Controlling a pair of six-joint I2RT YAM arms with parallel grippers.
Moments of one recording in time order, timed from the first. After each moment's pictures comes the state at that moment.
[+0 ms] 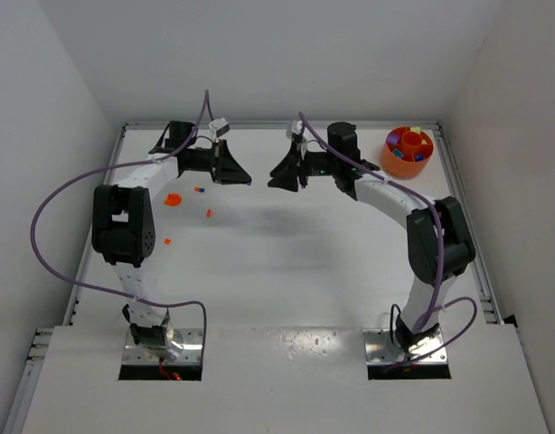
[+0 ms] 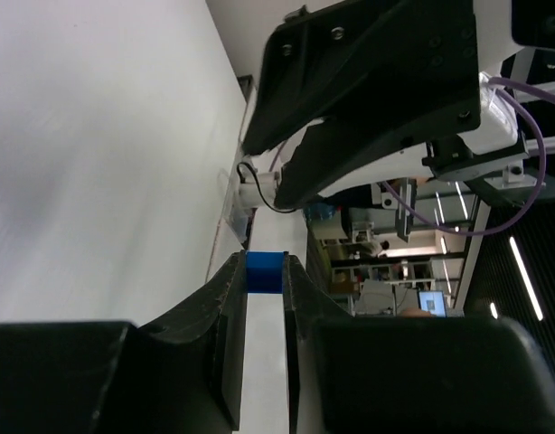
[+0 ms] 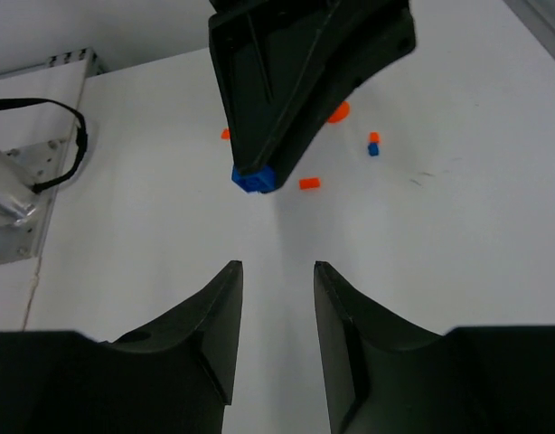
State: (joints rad) left arm -0.06 1.94 1.45 -0.32 1.44 -0.46; right arm 0.39 1.80 1.26 0.24 -0.99 -0.14
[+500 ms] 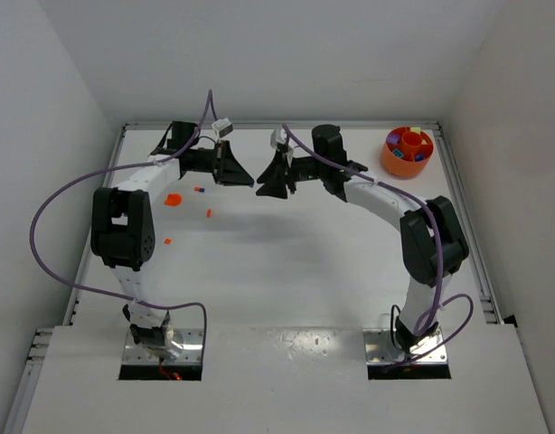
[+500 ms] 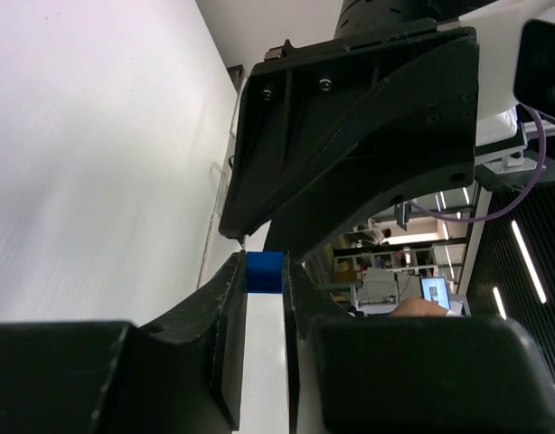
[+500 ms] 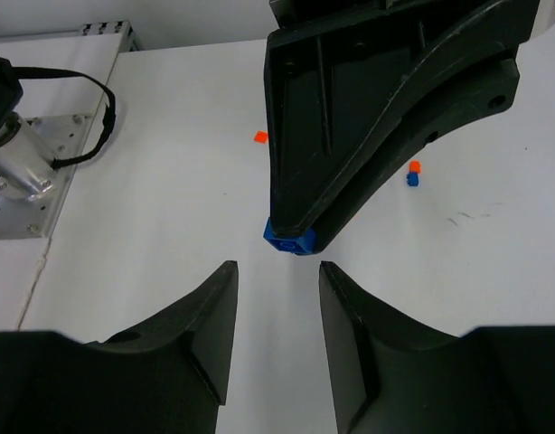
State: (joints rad) left arm -0.10 1.90 1.43 -0.30 1.46 -0.47; right arm 0.49 1.84 1.31 0.18 -1.03 -0.24
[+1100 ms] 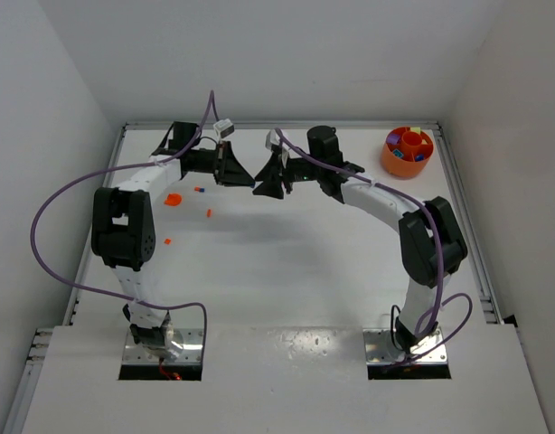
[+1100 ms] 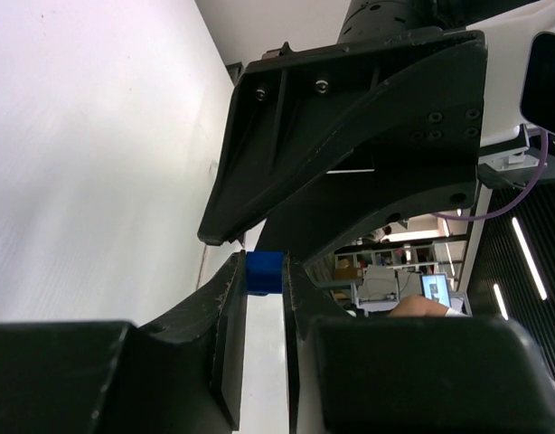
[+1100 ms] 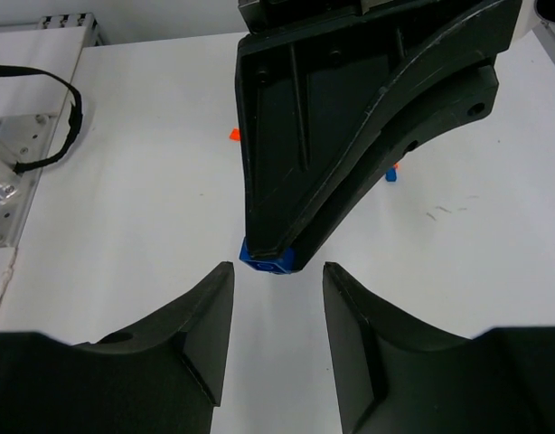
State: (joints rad) left arm -0.11 1.90 1.43 -0.30 1.46 -0.47; right arm 0.52 1.84 1.32 0.17 -0.94 -0.27
